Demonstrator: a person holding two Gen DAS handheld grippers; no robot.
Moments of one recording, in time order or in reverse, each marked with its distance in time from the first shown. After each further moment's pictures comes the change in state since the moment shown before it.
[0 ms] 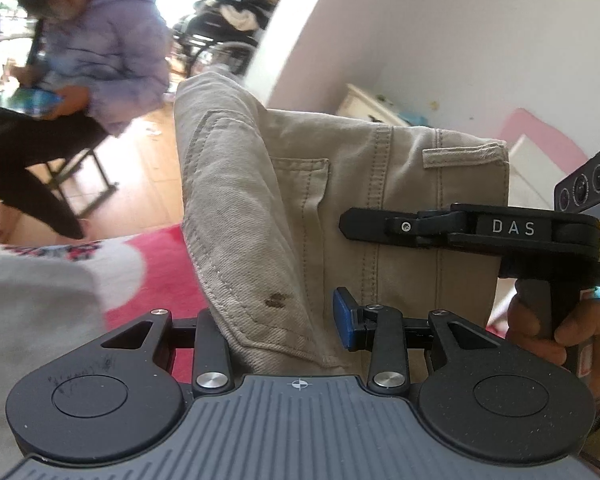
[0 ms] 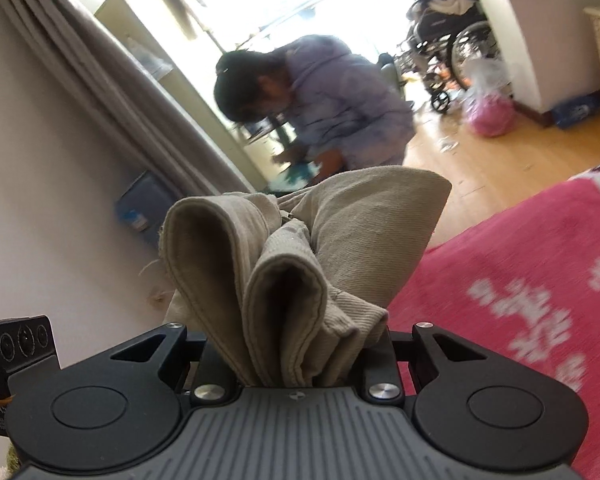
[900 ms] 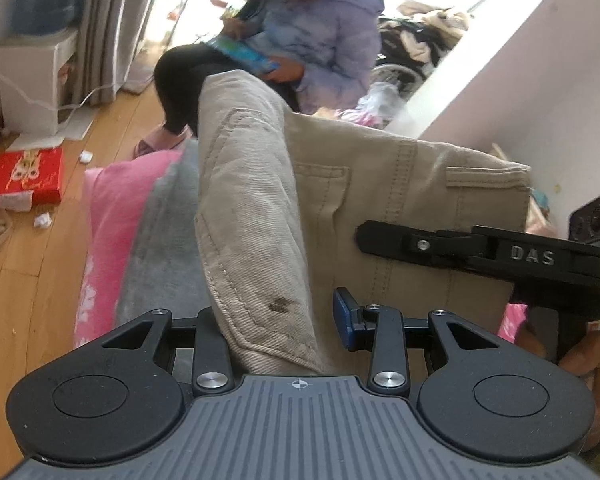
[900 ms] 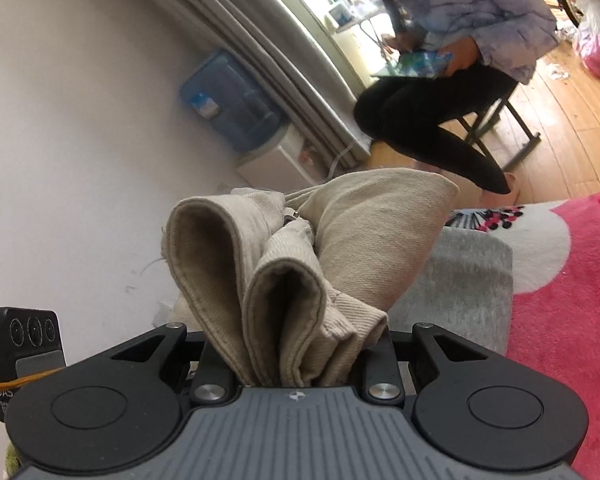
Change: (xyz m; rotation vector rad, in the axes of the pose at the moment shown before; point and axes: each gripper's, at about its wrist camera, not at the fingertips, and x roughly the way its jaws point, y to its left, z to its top) left arm -0.094 0.158 -0.043 -0.388 -0.019 0.261; right arm 0.163 0.126 -0.046 -0.098 0.314 0.158
